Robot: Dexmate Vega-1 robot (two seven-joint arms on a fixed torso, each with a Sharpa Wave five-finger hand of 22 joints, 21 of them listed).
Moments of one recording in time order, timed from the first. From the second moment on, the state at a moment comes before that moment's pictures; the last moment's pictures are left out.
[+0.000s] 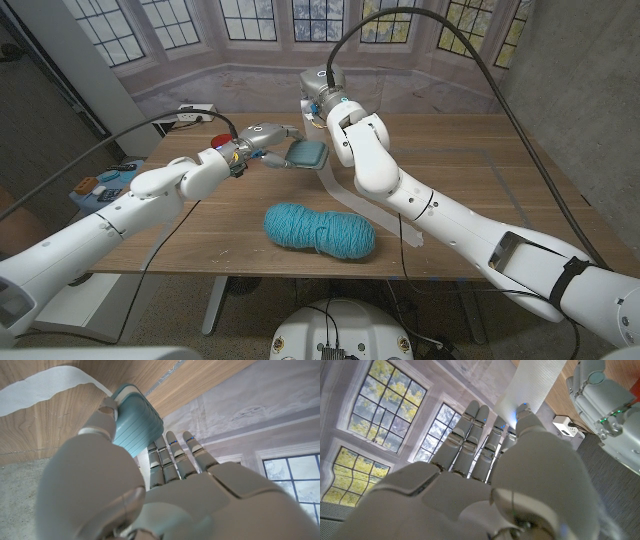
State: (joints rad) left arm 0.80 0.97 0.50 -1.80 0.60 -0.16 0.08; left_hand 1.04 -0.06 0.51 -0.17 0.18 0.44 -0.01 0.55 0.24 0.38 -0.09 0.64 0.67 0.46 -0.11 0.21 0.43 0.34 0.03 0.21 0.18; right arm -0.47 -0.32 -0.96 -1.93 -1.46 -0.60 0.52; right_hand 1.18 0.05 0.25 -0.16 0.18 0.94 -0.12 0.27 0.22 0.93 -0.14 0.40 0.32 0.82 -0.10 0.33 0.31 0.83 -0.10 0.23 0.18
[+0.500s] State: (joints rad) left arm 0.78 0.95 0.51 -1.79 0.60 -0.17 0.08; left_hand 1.04 -0.06 0.51 -0.17 0.19 0.45 -0.01 0.55 0.24 0.38 -0.09 0.64 0.67 0.46 -0.11 0.21 0.43 0.34 0.03 0.21 0.18; right arm -0.51 -0.30 -0.92 -1.99 -1.56 -0.57 0.62; right_hand 1.18 0.05 0.24 -0.16 0.18 0.95 -0.11 0.27 0.22 0.94 -0.14 0.40 0.33 0.82 -0.10 0.33 0.32 0.84 -0.11 0.23 0.18
